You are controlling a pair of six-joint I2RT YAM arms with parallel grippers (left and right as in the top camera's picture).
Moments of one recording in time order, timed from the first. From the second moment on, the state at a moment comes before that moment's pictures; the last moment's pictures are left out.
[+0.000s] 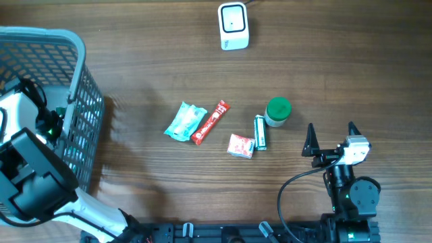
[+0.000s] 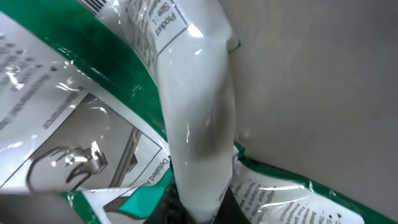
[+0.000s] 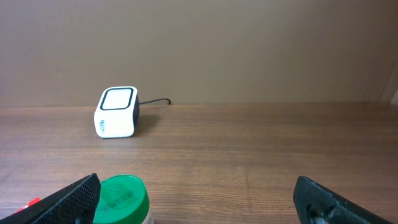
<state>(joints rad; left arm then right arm) 0.62 1.90 1.32 -1.03 -0.13 -1.60 0.02 0.02 0.01 0.00 -0.02 0.03</state>
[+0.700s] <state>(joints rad) 0.29 1.07 1.73 -1.36 0.03 -1.18 0.02 0.02 0.01 0.00 -0.02 0.03</state>
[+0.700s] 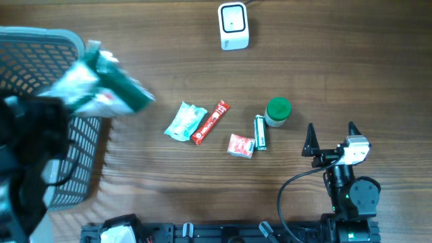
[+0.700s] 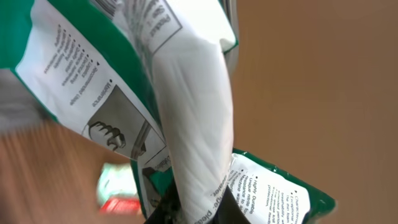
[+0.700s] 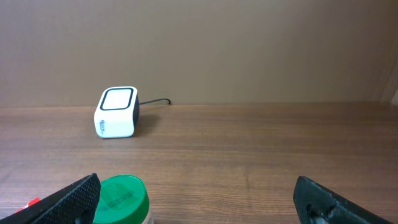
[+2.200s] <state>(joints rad) -0.72 1.40 1.27 -0.71 -0.74 -0.64 0.02 0.02 0.01 0.00 -0.02 0.03</state>
